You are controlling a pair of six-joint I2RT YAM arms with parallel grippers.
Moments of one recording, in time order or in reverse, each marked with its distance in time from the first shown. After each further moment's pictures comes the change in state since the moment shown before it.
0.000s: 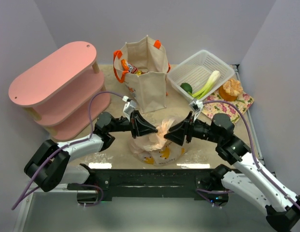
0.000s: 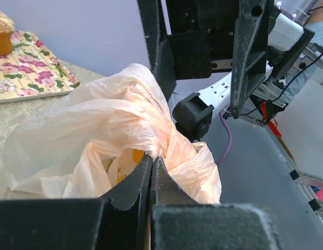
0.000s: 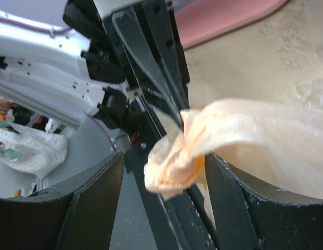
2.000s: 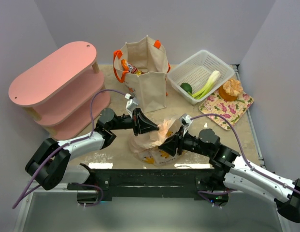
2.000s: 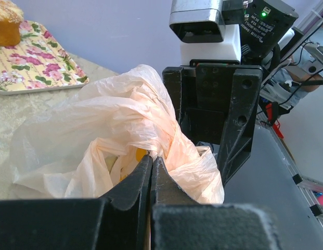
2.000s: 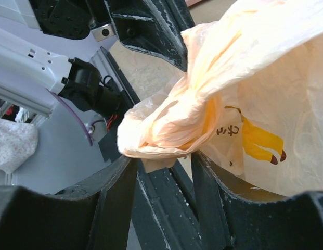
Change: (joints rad) left arm -0.001 0.022 0.054 -0.103 -0.018 0.028; right arm 0.299 -0.056 -0.236 0.129 0.334 -0.002
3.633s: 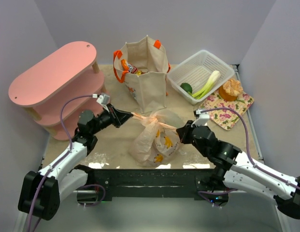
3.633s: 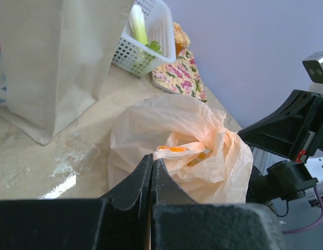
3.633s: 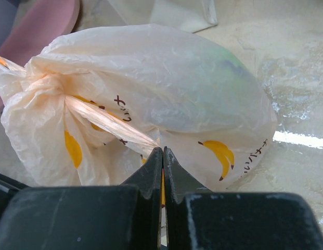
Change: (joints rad) left arm 0.346 -0.343 -0.123 -0.436 -0.289 0.034; right arm 0.021 0.065 0.145 -0.352 0.712 0.138
